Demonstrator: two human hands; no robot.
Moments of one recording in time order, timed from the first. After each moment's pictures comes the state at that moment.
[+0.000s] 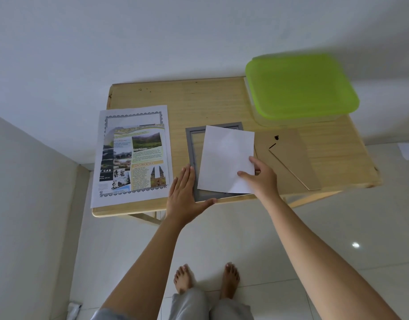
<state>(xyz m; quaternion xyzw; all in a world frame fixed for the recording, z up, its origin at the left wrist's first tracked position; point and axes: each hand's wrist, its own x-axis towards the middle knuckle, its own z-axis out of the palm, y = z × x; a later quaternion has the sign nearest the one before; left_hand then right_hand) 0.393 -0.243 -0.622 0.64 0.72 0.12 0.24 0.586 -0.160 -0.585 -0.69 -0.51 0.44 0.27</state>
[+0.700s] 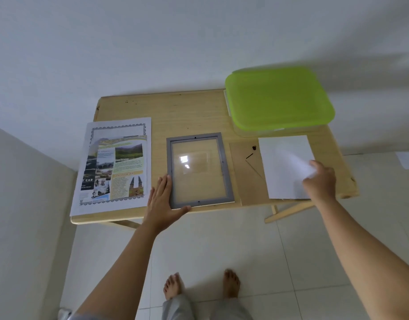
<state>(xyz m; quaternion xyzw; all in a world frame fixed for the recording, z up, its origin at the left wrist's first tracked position) 0.403 -0.240 -0.623 0.60 0.74 0.15 0.27 0.772 -0.102 -0.571 -0.80 -0.52 0.23 0.18</state>
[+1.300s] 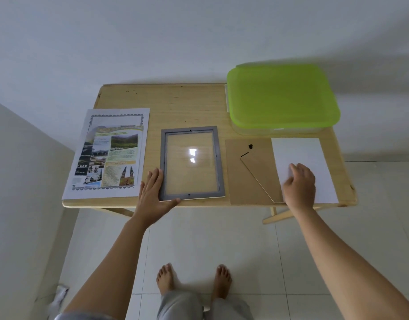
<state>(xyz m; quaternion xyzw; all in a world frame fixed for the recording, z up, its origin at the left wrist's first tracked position) 0.417 -0.242 -0.624 0.55 0.76 0.19 0.27 0.764 -0.101 -0.609 -0.72 -0.66 0.14 0.17</state>
